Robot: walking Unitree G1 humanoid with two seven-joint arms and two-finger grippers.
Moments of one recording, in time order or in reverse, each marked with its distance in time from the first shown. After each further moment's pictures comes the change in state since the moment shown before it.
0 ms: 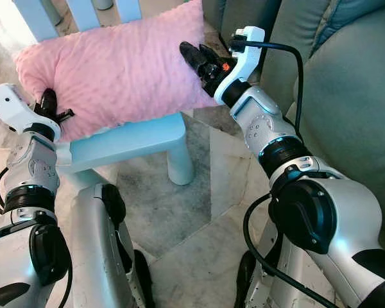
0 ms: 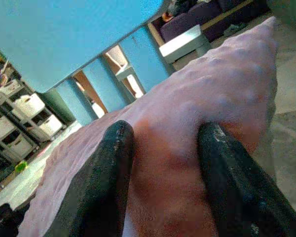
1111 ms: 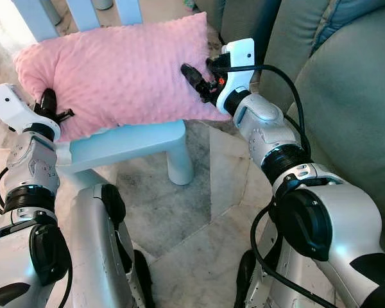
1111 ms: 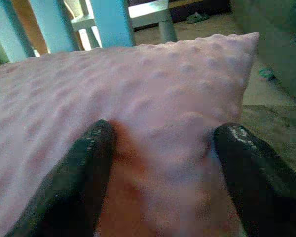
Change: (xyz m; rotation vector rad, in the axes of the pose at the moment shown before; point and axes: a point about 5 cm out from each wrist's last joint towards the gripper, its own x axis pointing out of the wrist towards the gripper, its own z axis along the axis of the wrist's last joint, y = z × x) left arm 0.000 0.000 0.000 0.001 -0.004 0.003; right arm -0.009 -0.013 -0.012 -0.335 0.130 -0.154
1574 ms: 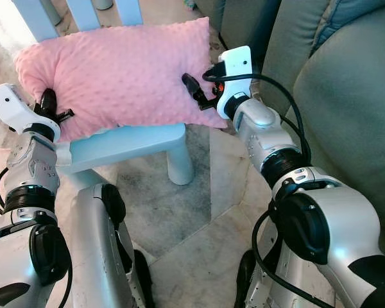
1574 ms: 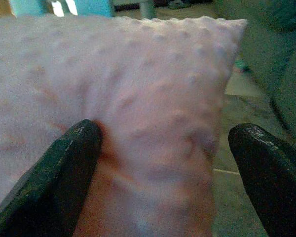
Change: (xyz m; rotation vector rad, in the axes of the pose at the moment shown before) left arm 0.000 0.000 0.000 -0.002 0.001 -0.002; right arm -0.001 0.000 -0.011 -0.127 0.070 -0.093
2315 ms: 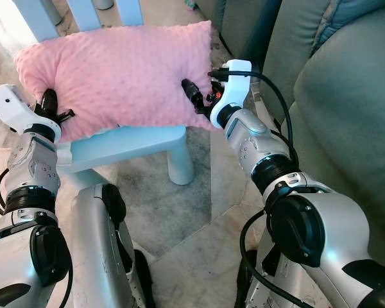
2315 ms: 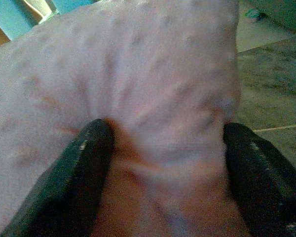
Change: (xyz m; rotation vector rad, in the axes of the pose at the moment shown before) left arm -0.001 -0.001 -0.002 -0.016 0.004 -0.011; right arm 0.000 0.015 -0.018 0.382 0.036 0.001
